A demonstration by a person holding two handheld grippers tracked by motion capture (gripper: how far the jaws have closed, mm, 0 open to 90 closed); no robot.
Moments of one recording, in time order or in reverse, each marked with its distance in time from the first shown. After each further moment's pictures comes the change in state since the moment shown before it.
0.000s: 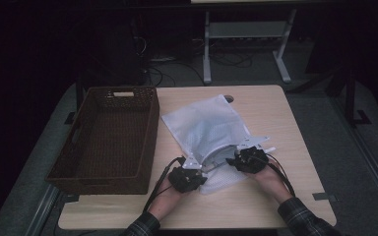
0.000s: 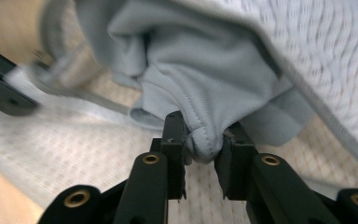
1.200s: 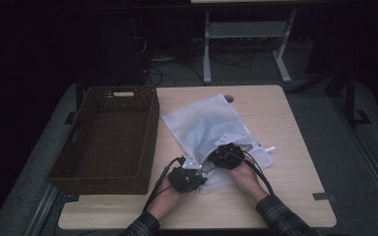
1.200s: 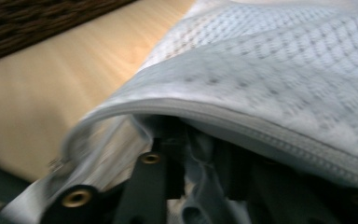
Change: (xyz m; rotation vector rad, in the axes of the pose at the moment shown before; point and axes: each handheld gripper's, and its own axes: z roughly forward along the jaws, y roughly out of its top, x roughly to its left) left arm 0.001 0.000 -0.001 0.009 -0.009 0.002; right arm 0.025 0.031 0.048 -0.072 0.040 0.012
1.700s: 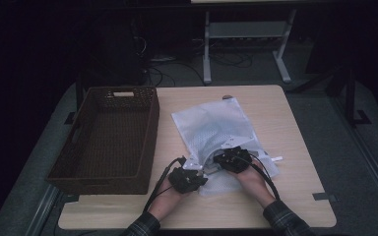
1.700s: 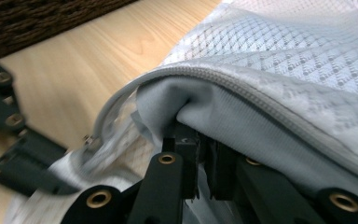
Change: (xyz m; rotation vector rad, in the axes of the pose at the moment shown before) left arm -0.003 0.001 -0.001 -0.004 -0.002 0.010; right arm 0.006 -0.004 -0.021 0.007 -0.033 0.010
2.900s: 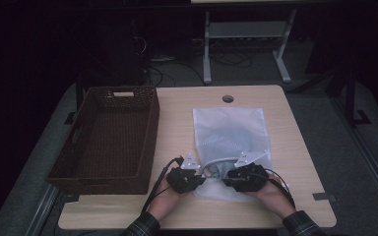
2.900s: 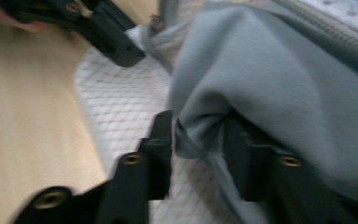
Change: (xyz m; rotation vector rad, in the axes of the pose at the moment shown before) left arm 0.002 -0.003 -0.004 -0.002 0.018 -0.020; right arm 0.010 -0.040 -0.044 0.132 0.109 -0.042
